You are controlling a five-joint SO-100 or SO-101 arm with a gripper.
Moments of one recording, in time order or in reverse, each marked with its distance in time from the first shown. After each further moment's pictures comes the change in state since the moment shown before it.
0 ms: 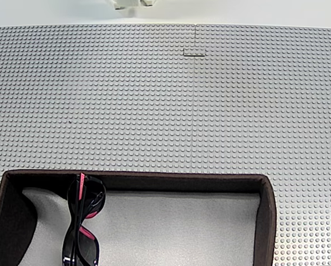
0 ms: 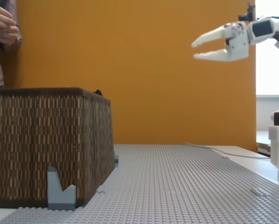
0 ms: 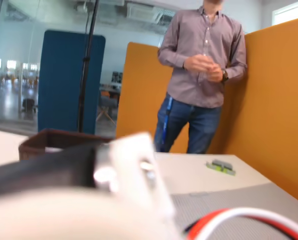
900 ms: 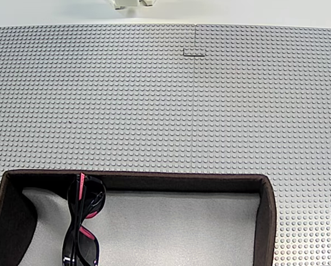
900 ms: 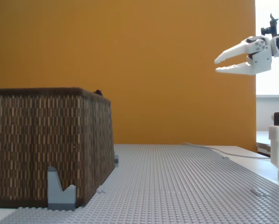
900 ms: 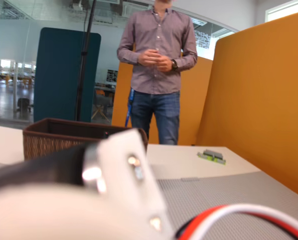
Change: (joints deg) arm 1.9 19.5 8.8 12.3 -2.1
